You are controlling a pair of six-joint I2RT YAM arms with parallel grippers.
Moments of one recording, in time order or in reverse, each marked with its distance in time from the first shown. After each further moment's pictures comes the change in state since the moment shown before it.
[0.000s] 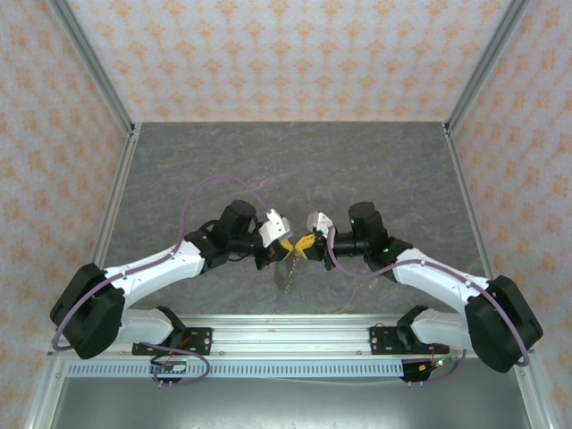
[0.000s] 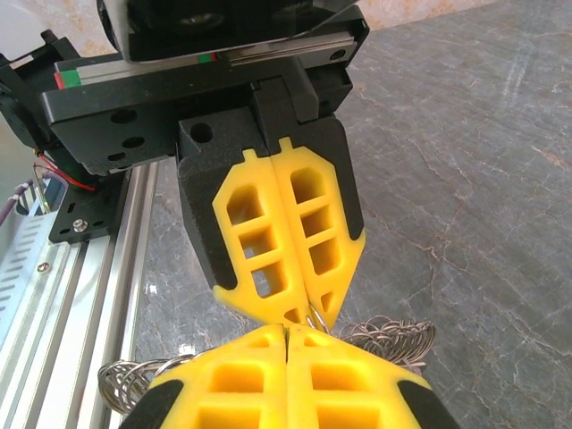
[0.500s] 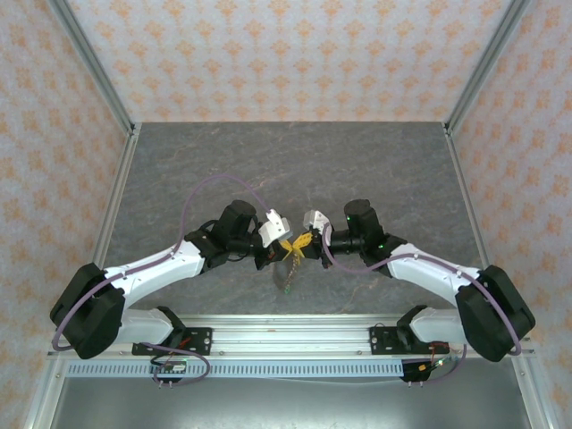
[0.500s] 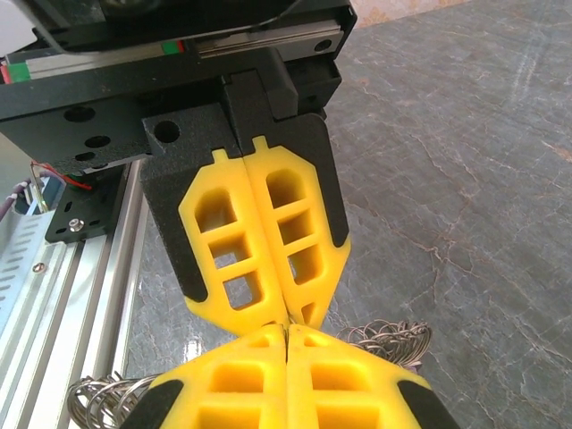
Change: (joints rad) left arm 0.000 0.000 0.000 -0.008 0.002 0.003; right arm 0.000 0.073 0.025 0.028 -0.020 -0.002
